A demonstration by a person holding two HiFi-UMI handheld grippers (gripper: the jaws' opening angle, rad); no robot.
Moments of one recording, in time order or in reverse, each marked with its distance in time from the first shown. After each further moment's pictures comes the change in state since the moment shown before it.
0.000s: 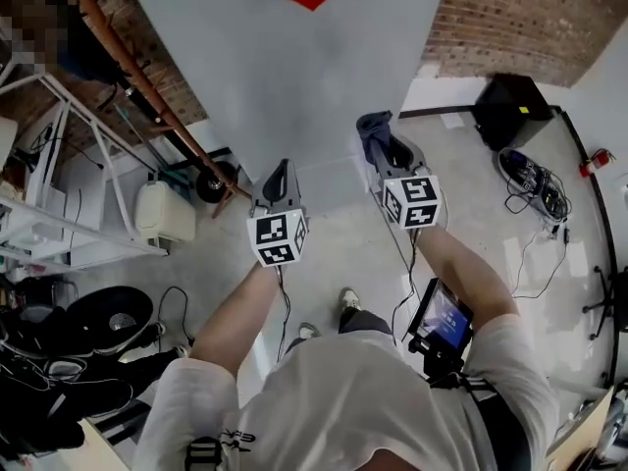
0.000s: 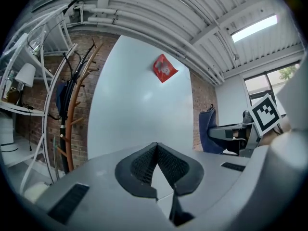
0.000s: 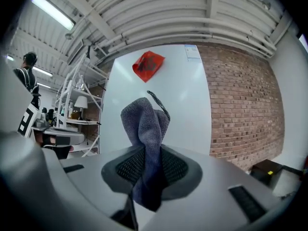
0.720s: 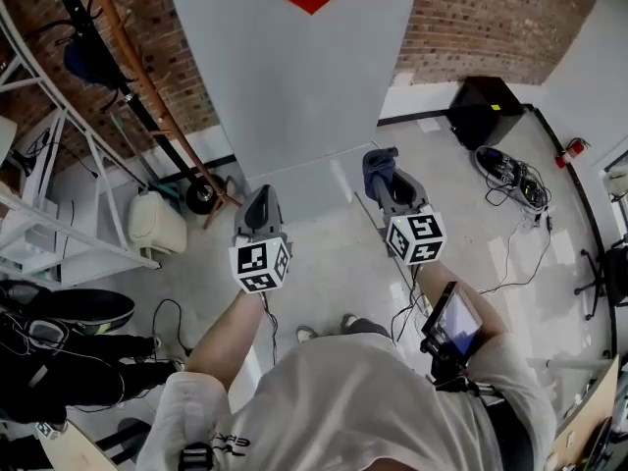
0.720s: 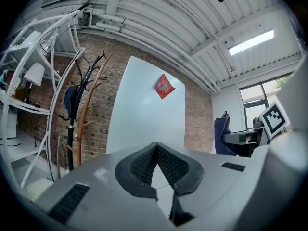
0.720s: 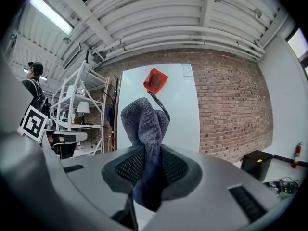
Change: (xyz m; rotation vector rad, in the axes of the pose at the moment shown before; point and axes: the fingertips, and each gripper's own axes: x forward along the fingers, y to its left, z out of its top) left arm -0.125 0.023 0.015 -0.050 -0.045 -0.044; right arm -0.128 0.073 0.002 0.071 0.008 -0.062
